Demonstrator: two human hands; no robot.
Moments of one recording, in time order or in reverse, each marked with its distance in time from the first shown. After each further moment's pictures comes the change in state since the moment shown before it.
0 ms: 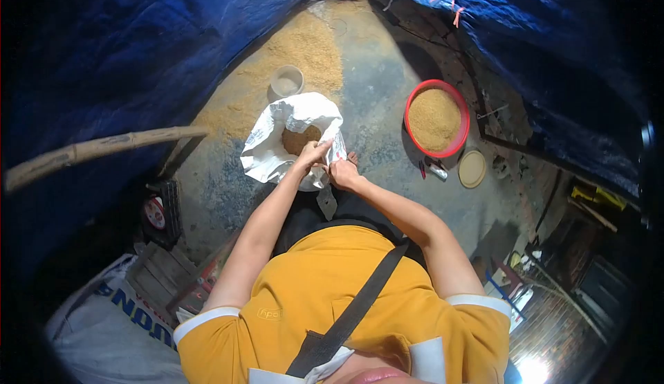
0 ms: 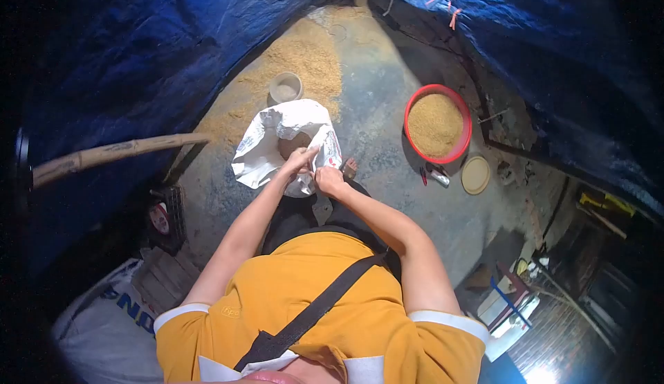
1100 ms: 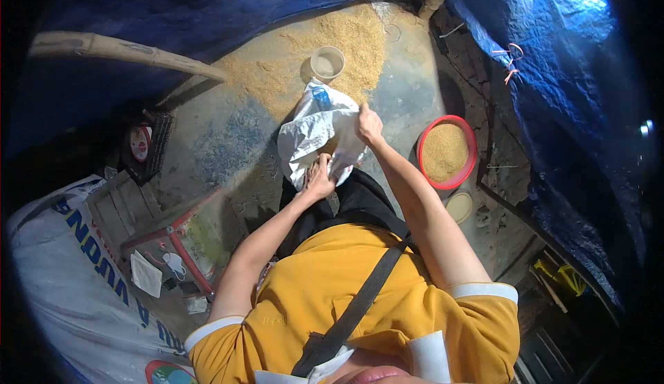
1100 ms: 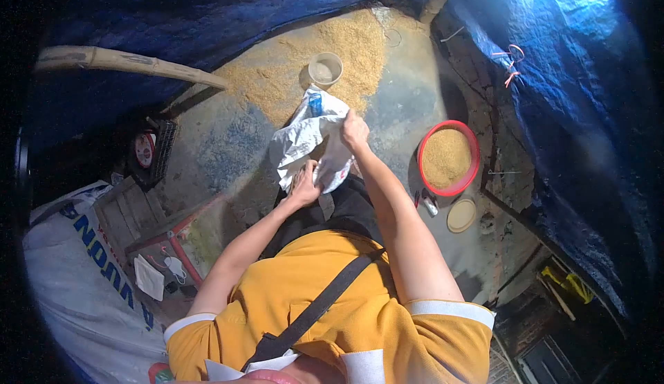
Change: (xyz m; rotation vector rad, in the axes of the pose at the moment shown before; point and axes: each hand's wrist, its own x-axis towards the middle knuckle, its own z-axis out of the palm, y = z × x) left_hand -0.083 -0.092 -0.030 0.358 0.271 0.588; right_hand 0.114 -0.019 -0.020 0.019 0.221 0.117
